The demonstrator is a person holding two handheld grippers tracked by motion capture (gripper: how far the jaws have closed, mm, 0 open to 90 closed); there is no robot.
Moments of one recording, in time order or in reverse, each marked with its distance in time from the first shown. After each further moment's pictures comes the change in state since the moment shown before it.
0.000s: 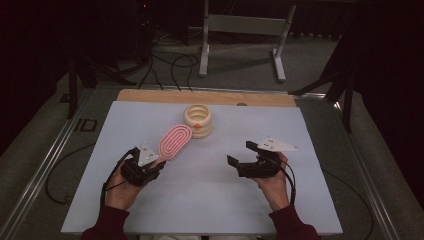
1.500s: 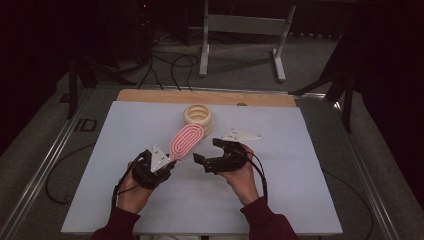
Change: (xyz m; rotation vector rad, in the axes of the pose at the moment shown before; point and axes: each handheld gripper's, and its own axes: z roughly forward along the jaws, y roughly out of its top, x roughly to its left) left arm -0.029 0.017 -0.001 -0.074 0.039 0.028; right arm 0.052 0.029 0.062 0.050 0.143 0.054
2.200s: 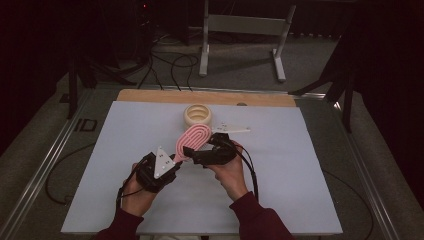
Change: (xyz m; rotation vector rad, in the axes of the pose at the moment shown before) left arm -0.015 0.009 -0.007 -0.064 -0.006 0.049; right arm 0.009 0.017 0.024 0.014 0.015 0.085
